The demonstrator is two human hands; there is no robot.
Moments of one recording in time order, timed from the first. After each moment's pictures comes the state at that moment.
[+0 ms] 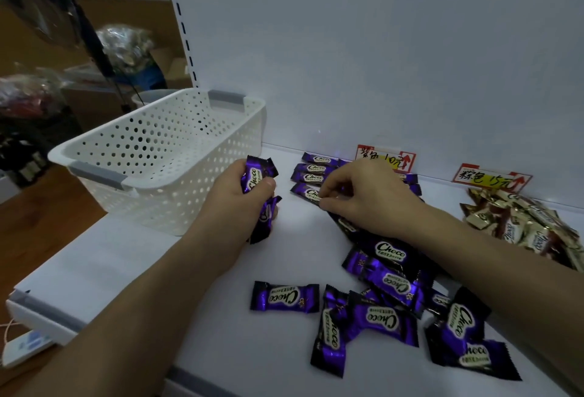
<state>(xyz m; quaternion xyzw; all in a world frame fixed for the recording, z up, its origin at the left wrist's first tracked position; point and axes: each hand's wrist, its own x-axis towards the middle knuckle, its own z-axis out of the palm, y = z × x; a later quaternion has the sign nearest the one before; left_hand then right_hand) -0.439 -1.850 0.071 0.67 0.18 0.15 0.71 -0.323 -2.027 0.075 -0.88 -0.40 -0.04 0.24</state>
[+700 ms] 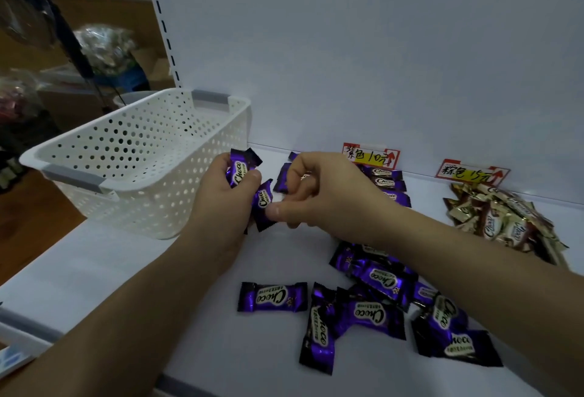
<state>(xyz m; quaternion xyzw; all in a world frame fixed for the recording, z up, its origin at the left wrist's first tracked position) -0.431 -1.858 0.068 0.62 0.16 0.22 0.73 -0.377 -2.009 0.109 -0.83 -0.33 0.16 0.43</state>
